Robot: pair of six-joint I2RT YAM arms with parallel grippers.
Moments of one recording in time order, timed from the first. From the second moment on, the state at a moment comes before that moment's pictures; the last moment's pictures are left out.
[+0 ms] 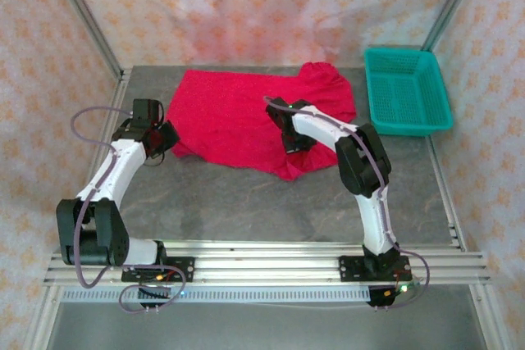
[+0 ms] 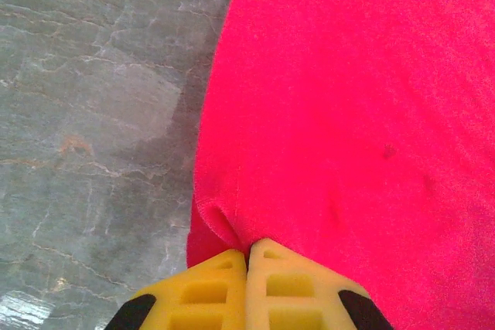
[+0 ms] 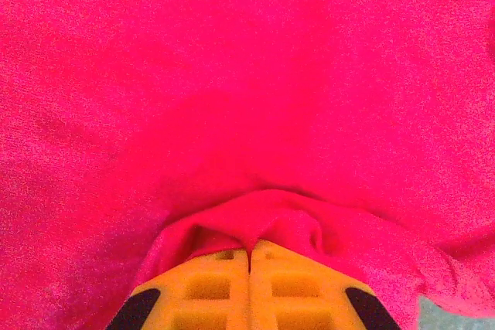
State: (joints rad) left arm 0.06 1.37 1.01 -0.62 0.02 -0.59; right arm 0.58 2.14 1.69 -1.07 0.37 0.43
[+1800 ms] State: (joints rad) left arm 0.34 1.06 2.18 -0.90 0.10 -0.66; right arm 0.35 1.15 2.41 -1.09 0.30 0.44
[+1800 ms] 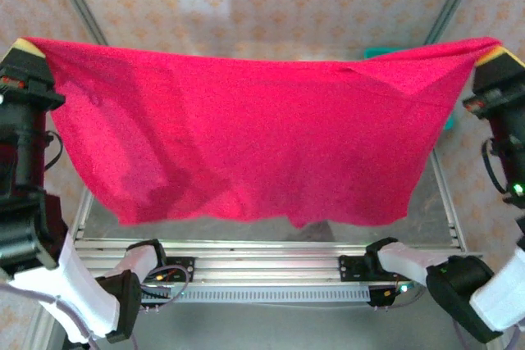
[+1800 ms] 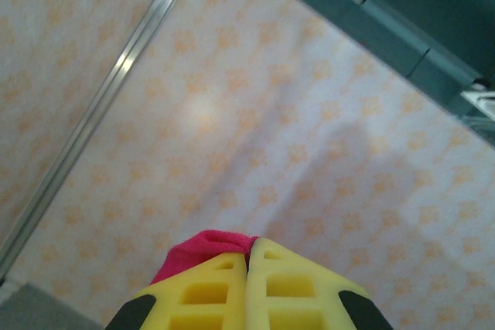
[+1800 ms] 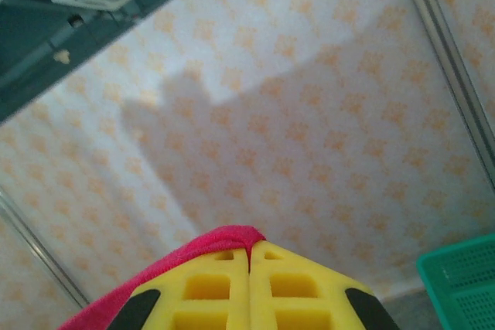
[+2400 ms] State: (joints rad) left arm 0.16 1.91 1.63 -0.54 0.10 -0.65; right arm 0.32 2.04 2.17 -0.89 0.45 0.38
